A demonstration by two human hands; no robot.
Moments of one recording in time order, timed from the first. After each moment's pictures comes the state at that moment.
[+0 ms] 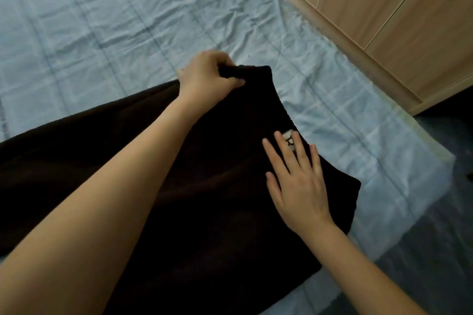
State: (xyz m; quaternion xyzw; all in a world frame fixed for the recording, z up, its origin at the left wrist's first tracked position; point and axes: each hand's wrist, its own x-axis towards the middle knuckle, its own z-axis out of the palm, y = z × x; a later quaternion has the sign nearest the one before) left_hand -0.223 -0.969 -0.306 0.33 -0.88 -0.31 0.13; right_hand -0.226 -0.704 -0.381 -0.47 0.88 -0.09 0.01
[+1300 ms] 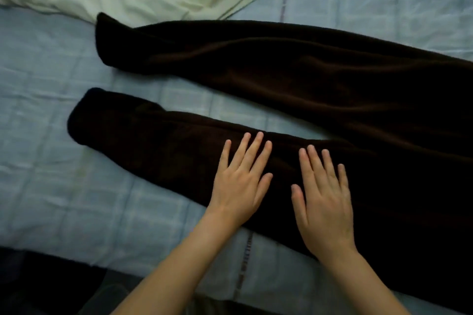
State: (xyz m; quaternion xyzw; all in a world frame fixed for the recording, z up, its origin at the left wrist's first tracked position) left_hand 0.248 -0.843 -0.382 0.51 -0.85 -0.08 -0.04; right_hand 0.073 -0.783 -0.379 -0.68 0.71 -0.12 0.13
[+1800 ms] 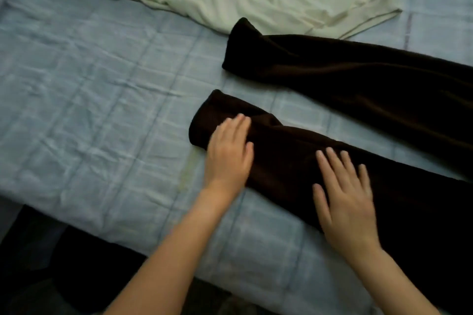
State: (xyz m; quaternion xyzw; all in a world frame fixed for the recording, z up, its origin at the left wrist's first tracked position) left_hand 0.491 -0.911 -0.363 0.65 -0.72 -0.08 0.21; right_hand 0.265 -0.845 -0.368 -0.74 0.65 -0.14 0.10
